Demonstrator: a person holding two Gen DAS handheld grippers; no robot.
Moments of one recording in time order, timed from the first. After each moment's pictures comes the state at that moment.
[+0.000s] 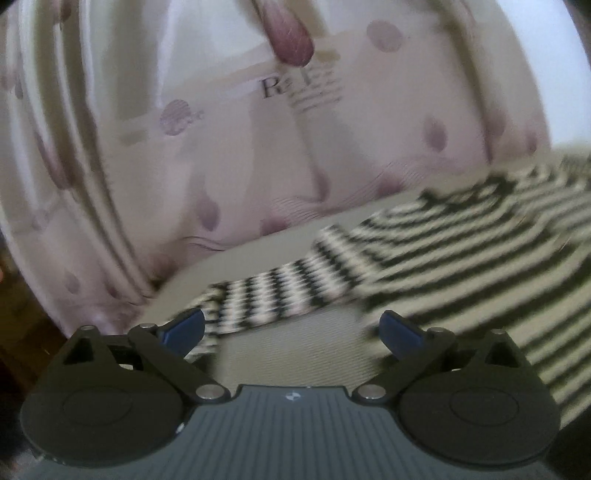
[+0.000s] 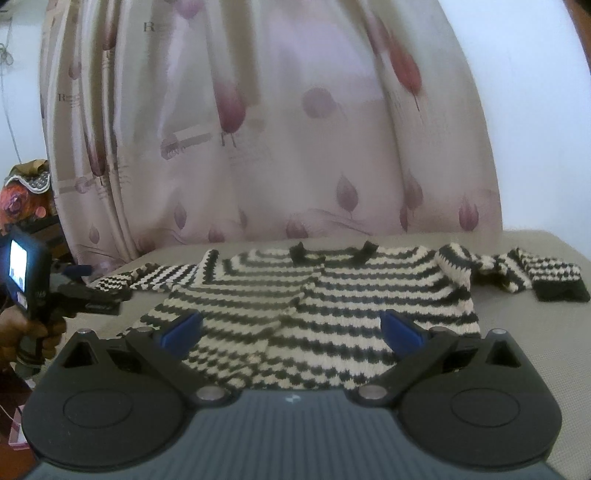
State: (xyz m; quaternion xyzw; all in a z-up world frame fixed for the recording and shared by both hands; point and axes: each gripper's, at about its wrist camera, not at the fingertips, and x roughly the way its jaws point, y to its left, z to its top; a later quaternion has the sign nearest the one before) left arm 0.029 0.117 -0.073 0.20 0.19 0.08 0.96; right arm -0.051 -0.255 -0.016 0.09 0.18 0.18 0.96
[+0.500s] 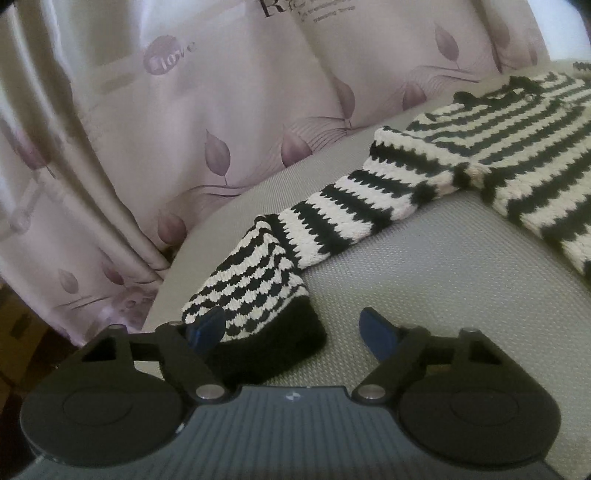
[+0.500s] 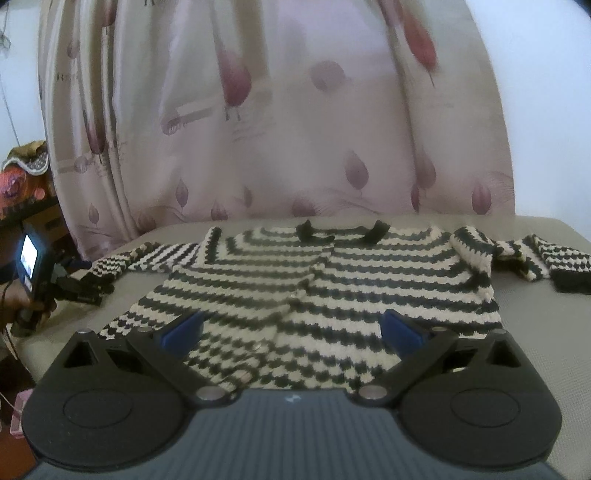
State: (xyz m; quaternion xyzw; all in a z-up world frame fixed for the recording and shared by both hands) left arm 0.077 0.229 -0.102 0.26 0.27 0.05 0.93; right arm -0.031 -0.234 -0.025 0.07 0.21 0.18 0.96
